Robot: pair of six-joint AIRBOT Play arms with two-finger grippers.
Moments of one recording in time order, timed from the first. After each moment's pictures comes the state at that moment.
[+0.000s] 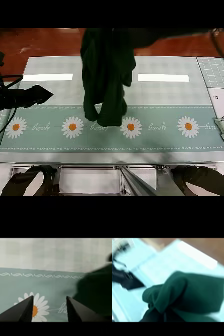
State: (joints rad) left arm 0.10 -0.76 0.88 1.10 -1.14 -1.50; right arm 0.58 -1.26 1.94 -1.14 1.27 1.49
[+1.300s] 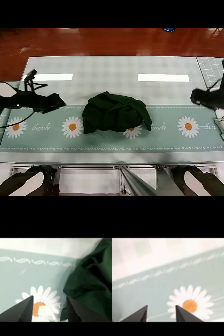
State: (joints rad) left arm 0.09 -1.13 0.83 1.05 -1.08 -1.47; right arm -0.18 -0.95 0.92 -1.54 1.17 1.77
